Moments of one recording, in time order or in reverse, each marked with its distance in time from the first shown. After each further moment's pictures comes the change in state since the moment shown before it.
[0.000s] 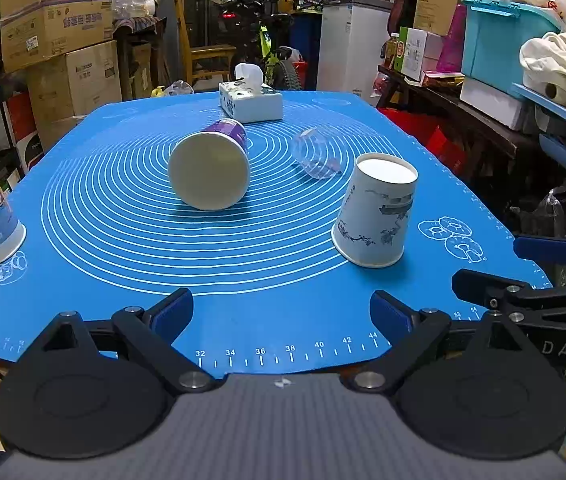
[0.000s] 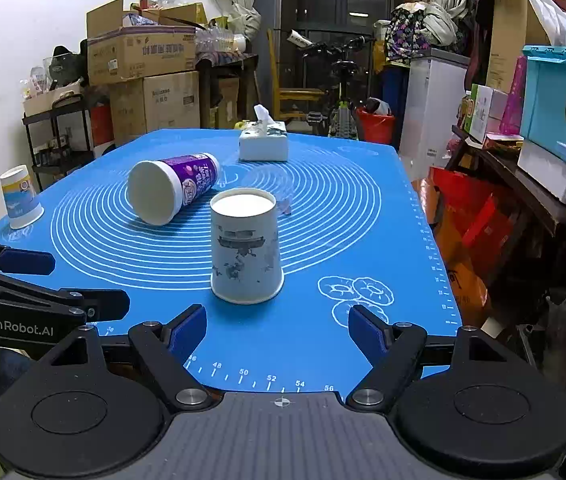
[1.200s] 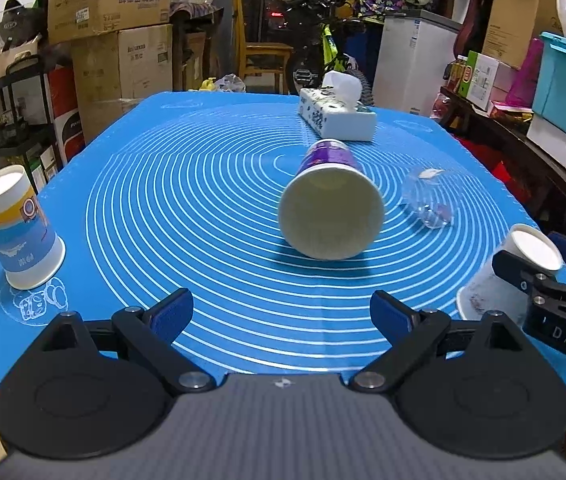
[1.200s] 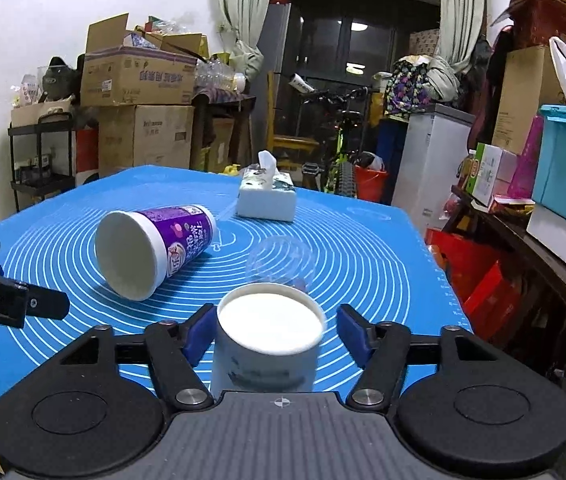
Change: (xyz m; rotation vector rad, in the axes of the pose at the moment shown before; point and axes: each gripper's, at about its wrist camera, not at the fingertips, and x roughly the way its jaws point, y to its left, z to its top) left arm 0.042 0.082 0.037 -0.122 -0.008 0.088; right arm 0.086 0.035 0.045 -0.073 -0.163 -0.073
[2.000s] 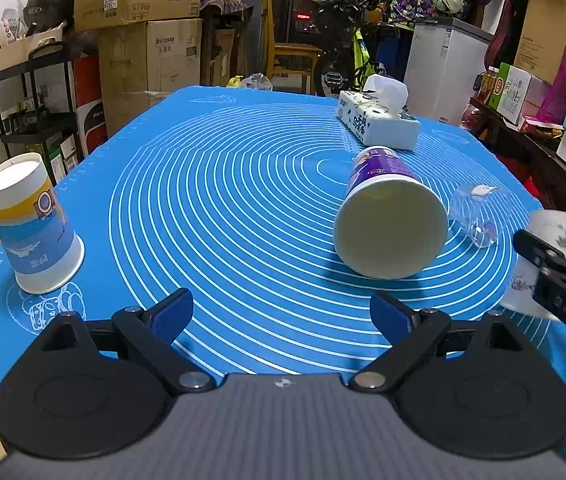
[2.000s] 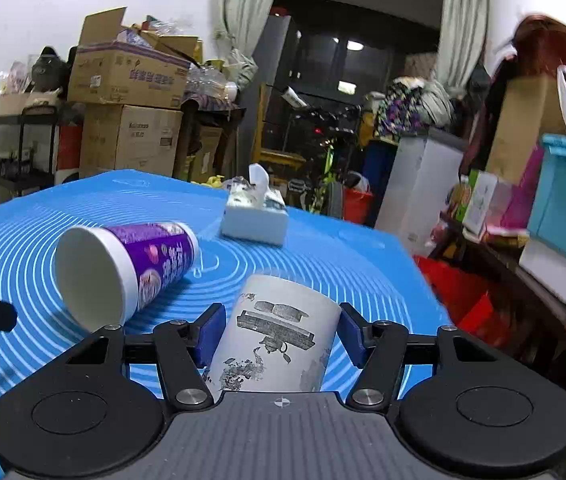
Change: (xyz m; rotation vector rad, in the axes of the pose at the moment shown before) left arm 0.027 0.031 0.007 -0.058 -0.005 0.053; right arm 0.036 0.012 0.020 -0.059 -0.054 -0.079
